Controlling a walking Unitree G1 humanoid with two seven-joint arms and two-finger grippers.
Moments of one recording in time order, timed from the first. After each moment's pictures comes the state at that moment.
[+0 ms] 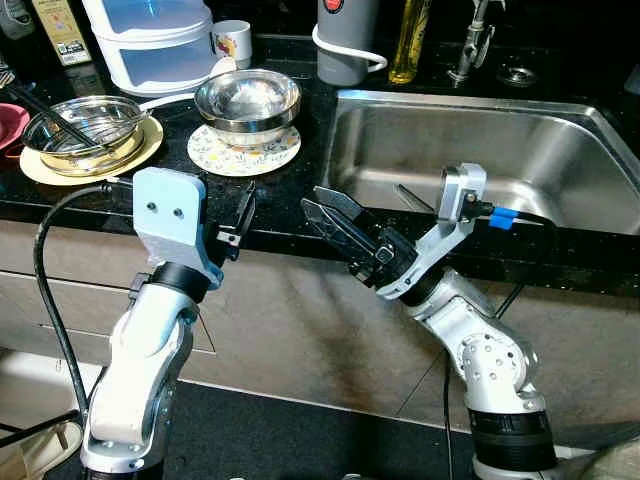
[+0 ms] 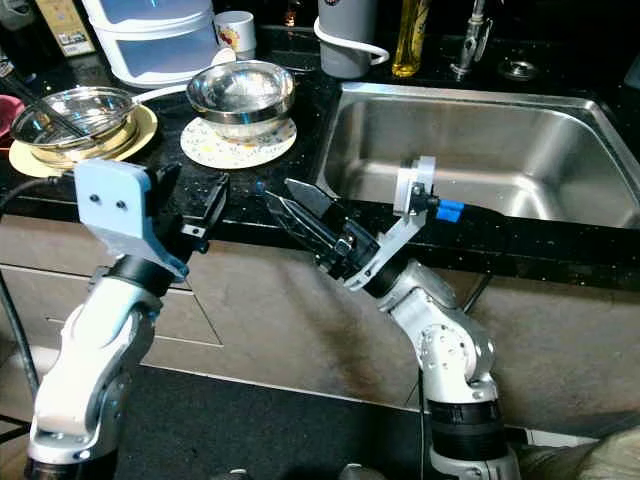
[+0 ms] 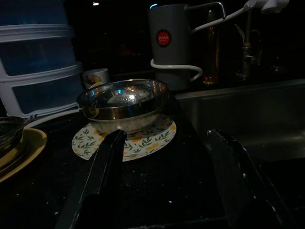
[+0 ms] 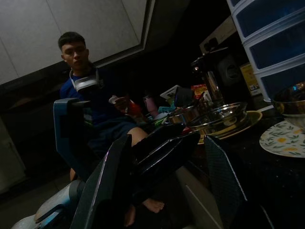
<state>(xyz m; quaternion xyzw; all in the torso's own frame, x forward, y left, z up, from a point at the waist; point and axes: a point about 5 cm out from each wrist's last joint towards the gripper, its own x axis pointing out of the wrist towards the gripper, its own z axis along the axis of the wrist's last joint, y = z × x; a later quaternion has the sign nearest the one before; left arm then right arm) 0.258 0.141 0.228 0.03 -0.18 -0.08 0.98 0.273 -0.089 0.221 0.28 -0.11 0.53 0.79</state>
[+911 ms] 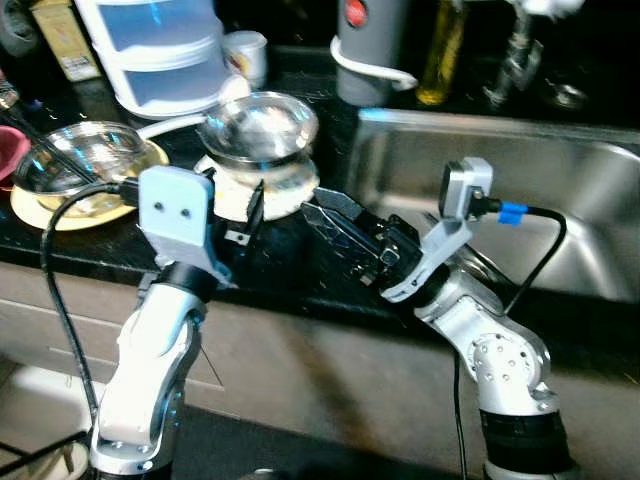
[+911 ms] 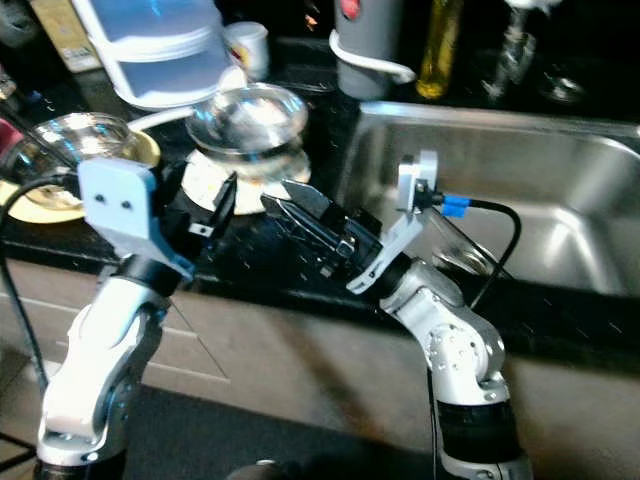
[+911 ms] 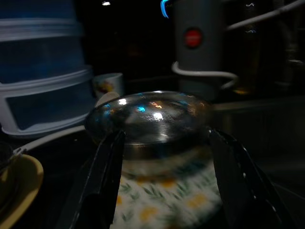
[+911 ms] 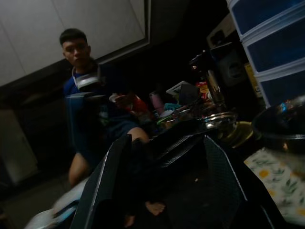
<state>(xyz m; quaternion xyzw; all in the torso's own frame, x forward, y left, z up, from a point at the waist) 0.257 0.141 0.231 0.03 -0.18 -0.08 0.98 0.268 -0.077 0.226 0.28 -0.11 0.56 0.77</state>
